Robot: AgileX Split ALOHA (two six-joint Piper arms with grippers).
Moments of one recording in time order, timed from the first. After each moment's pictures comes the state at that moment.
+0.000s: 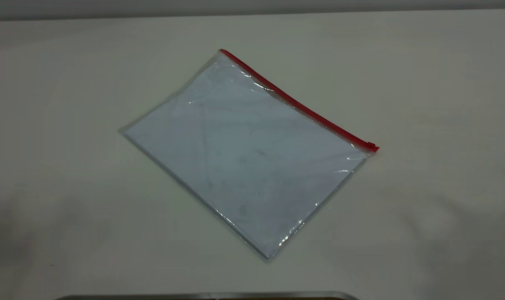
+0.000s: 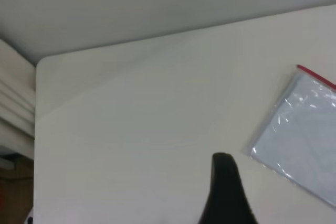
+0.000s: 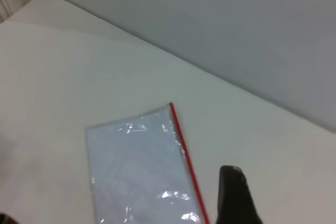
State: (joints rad) left arm -0.10 1.04 -1.53 0.01 1.17 0.08; right arm 0.30 1.07 -1.67 0.25 1.24 -0.23
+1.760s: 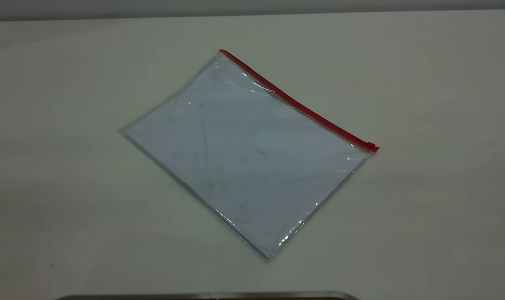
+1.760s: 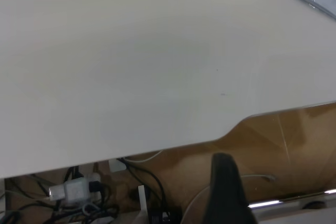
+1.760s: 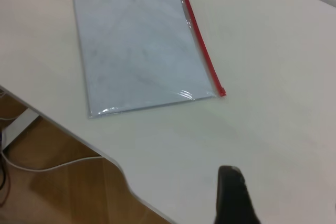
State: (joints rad) left arm -0.10 0.24 -0.49 -0.04 1.13 0.06; right arm 0.30 -0.02 -0.48 0.19 1.15 -0.30
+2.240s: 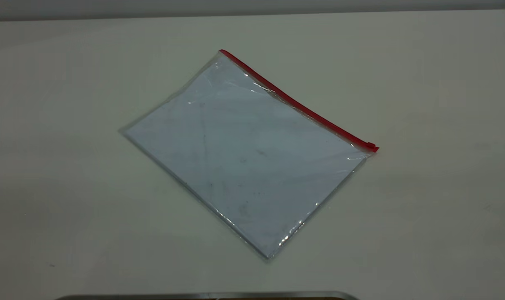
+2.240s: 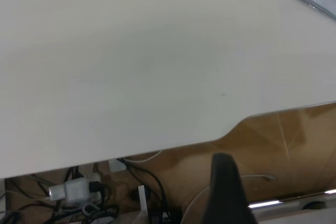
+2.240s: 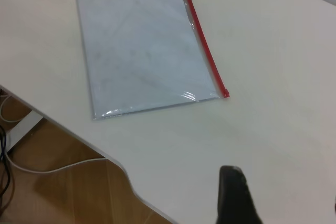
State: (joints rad) left arm -0.10 0.24 -0.49 -0.04 1.13 0.07; right arm 0.30 -0.02 -0.48 0.20 1.15 -0.30
